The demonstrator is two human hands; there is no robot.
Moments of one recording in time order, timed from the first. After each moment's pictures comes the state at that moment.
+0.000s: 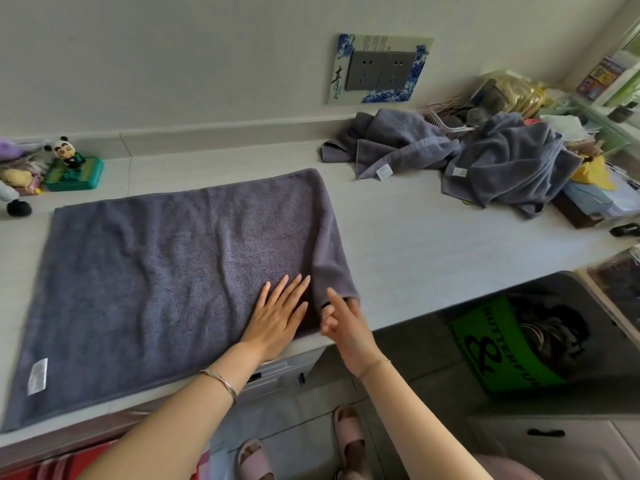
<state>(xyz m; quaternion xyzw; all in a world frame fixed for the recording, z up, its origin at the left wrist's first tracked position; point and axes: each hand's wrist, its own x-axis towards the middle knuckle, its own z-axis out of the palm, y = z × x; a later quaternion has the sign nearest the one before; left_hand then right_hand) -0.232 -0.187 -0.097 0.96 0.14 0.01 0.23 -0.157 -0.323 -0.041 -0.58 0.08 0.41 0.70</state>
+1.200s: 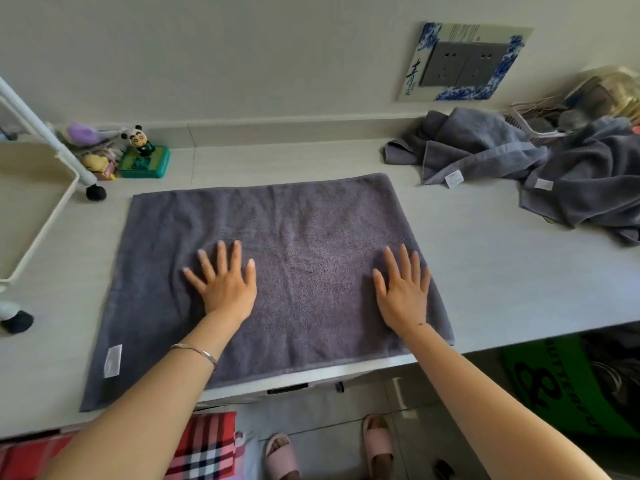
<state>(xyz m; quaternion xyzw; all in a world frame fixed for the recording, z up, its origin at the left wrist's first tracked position) -0.272 -0.047 -0.091 0.85 0.51 -0.04 0.13 -0.080 -0.265 -0.095 -0.94 -0.31 0.06 0.12</state>
